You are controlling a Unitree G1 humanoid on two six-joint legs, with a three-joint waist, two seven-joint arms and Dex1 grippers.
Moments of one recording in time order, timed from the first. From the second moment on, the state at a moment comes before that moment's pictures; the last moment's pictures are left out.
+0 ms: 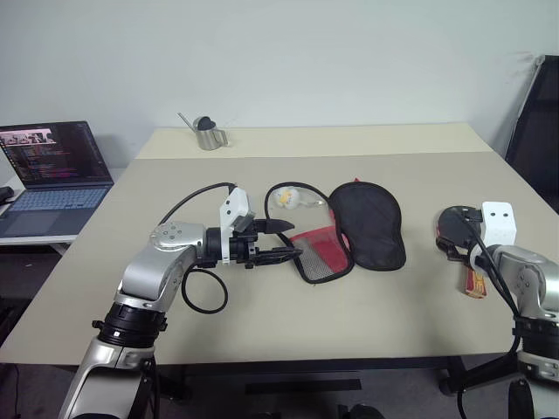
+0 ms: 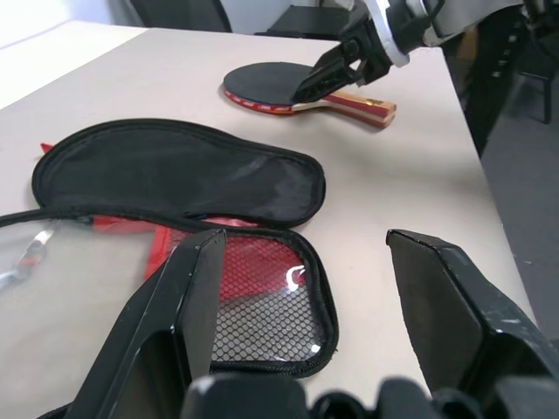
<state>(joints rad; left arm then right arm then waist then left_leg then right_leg) -0.62 0.59 -0.09 -0.01 -0.43 0.45 -1.15 -0.49 -0.55 -0.34 -0.04 0.29 1.14 0.15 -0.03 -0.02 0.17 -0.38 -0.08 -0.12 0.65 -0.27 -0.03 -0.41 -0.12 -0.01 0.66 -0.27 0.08</state>
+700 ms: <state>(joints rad) -0.64 0.59 -0.09 -0.01 -0.42 0.45 -1.16 -0.48 -0.44 -0.46 0.01 0.22 1.14 0.00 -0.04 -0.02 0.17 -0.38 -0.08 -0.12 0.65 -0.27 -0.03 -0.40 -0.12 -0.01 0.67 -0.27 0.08</state>
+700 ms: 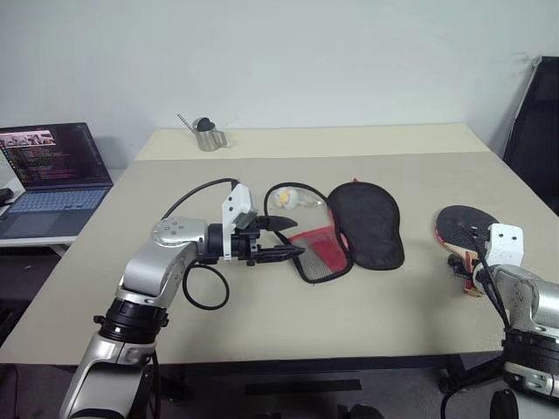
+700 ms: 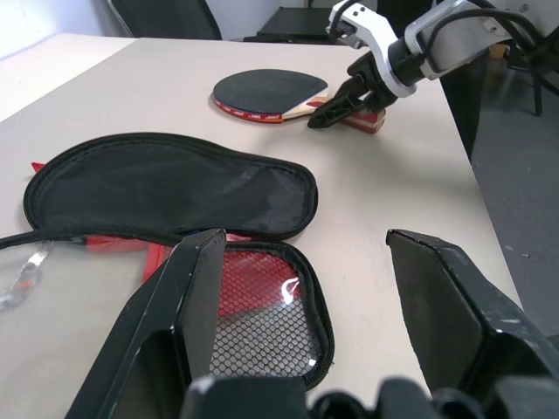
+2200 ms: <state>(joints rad) -0.61 0.64 -0.07 -0.01 -0.43 0.45 -1.12 -0.53 -0.46 -0.42 0.11 0.22 1.07 0.02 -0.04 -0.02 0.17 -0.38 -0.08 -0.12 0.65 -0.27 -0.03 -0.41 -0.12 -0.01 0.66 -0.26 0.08</state>
